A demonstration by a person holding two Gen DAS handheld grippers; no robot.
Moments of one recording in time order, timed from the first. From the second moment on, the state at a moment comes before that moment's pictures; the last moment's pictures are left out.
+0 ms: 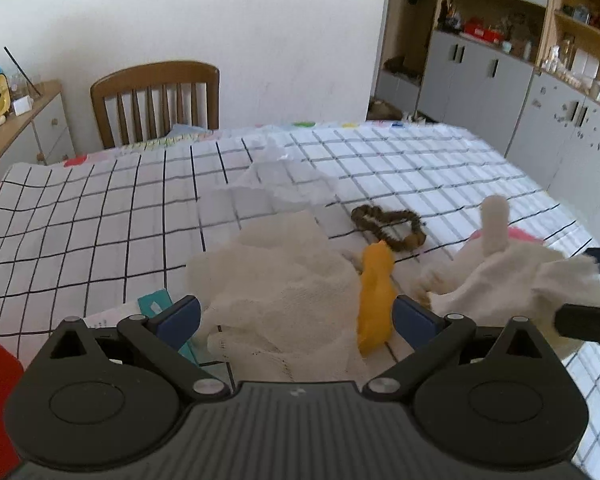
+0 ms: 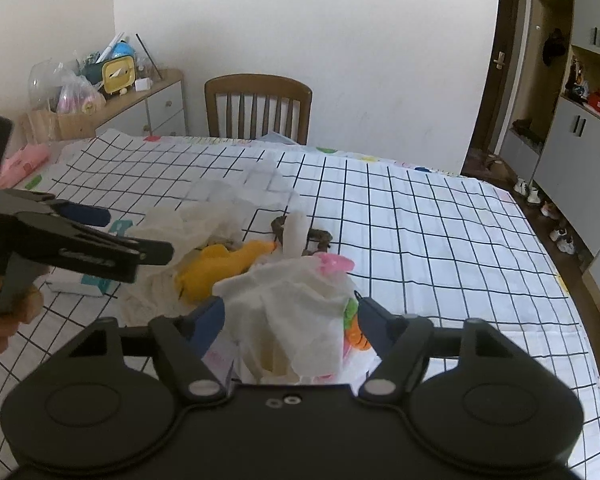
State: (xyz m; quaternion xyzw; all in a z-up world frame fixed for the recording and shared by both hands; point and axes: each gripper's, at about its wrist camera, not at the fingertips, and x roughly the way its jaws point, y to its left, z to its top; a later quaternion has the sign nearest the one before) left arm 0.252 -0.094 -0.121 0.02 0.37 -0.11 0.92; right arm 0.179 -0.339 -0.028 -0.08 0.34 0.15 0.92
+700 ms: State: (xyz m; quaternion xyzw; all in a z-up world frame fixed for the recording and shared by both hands) left arm 0.276 -0.085 -0.131 -0.01 0.41 -0.09 0.91; right arm 0.183 -0.342 -0.028 -0.08 0.34 0.13 0.93
